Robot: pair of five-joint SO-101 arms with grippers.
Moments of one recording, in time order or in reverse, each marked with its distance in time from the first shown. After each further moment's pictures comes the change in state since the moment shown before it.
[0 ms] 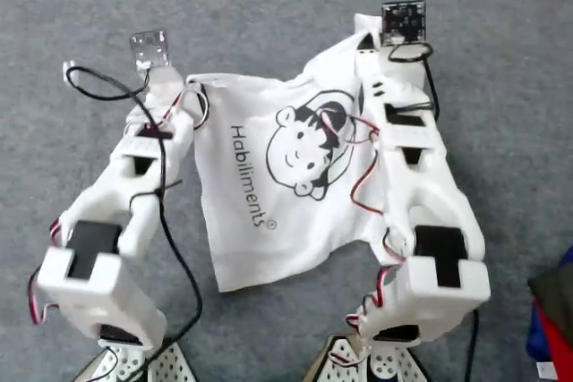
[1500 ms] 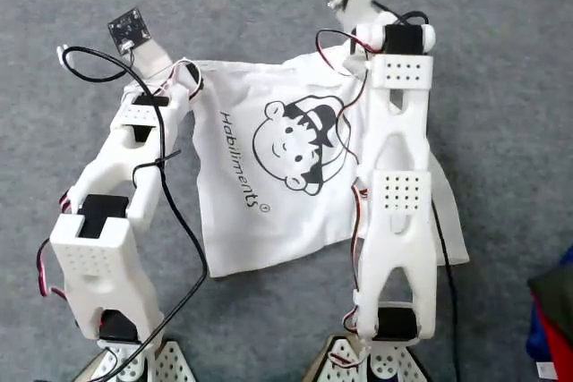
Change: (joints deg) left arm -2.4 11.1 -19.9 15.1 14.2; right arm -3.1 57.6 -119.8 98.3 48.0
